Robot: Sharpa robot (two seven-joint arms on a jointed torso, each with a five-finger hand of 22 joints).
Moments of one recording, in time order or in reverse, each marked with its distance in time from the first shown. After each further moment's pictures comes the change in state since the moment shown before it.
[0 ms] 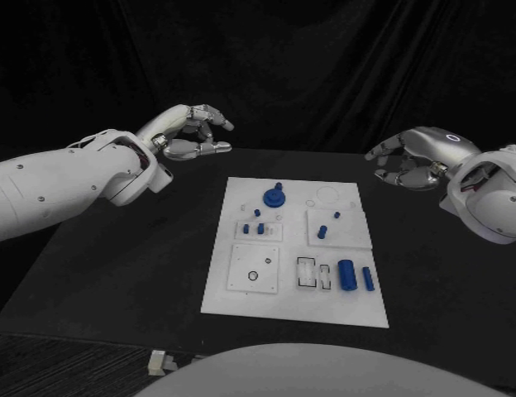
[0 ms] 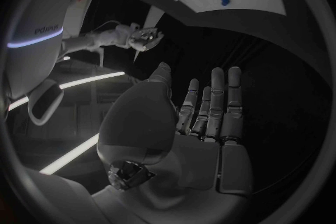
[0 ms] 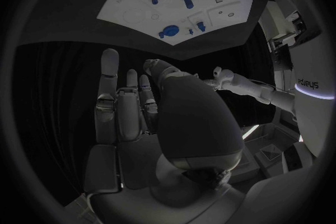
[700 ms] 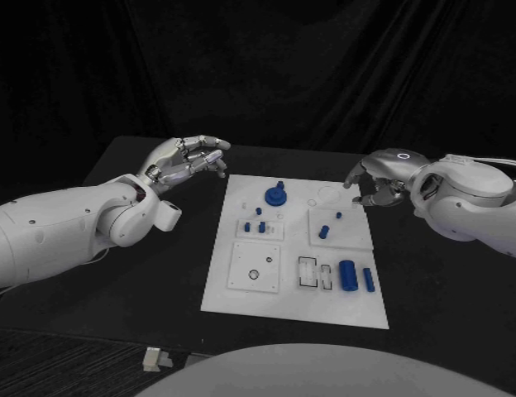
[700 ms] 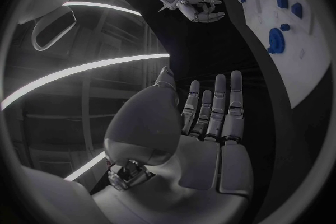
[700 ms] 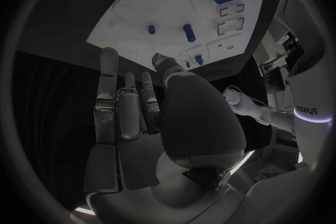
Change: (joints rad) left arm -0.126 0.000 -0.001 0.075 0.518 0.253 0.109; left_hand 0.035 0.106 -0.168 -0.007 0.068 -0.139 0.015 0.233 0.043 -0.152 -0.038 0.187 -0.113 -0.183 0.035 -0.182 -0.107 -0.001 -0.094 0.033 -0.284 -0.116; right arm -0.070 0.096 0.000 -0.102 -0.137 0.162 -0.008; right_hand -0.065 0.004 -0.107 -0.009 -0.175 0.072 -0.012 -0.005 0.042 -0.019 0.014 -0.144 -0.233 0.000 0.000 0.008 0.000 0.000 0.045 0.015 -0.043 -0.019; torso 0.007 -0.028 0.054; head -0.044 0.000
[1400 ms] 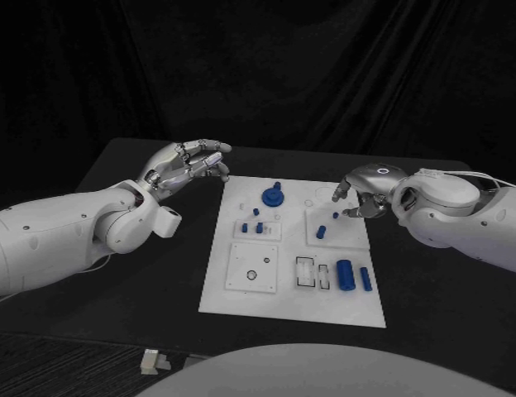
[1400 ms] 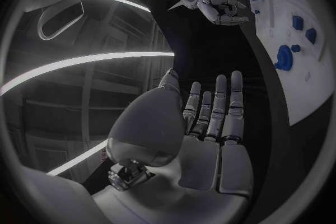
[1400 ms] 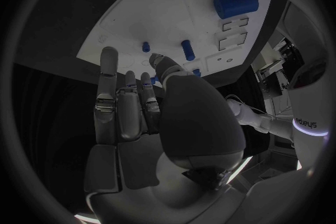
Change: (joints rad) left arm -0.009 -0.008 0.000 0.036 0.044 0.059 0.007; left_hand 0.056 0.043 -0.005 -0.033 0.077 -0.044 0.011 0.036 -0.017 -0.026 0.020 0.026 -0.060 -0.003 0.018 -0.028 -0.010 0.000 0.013 0.013 -0.060 -0.036; right arm -0.073 0.080 0.000 -0.093 -0.034 0.001 0.033; right_hand 0.032 0.016 0.002 -0.018 0.097 0.012 0.012 -0.043 -0.019 0.084 0.001 -0.028 -0.084 0.000 0.007 -0.007 0.000 0.000 0.017 0.002 -0.027 -0.007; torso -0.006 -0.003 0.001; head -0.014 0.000
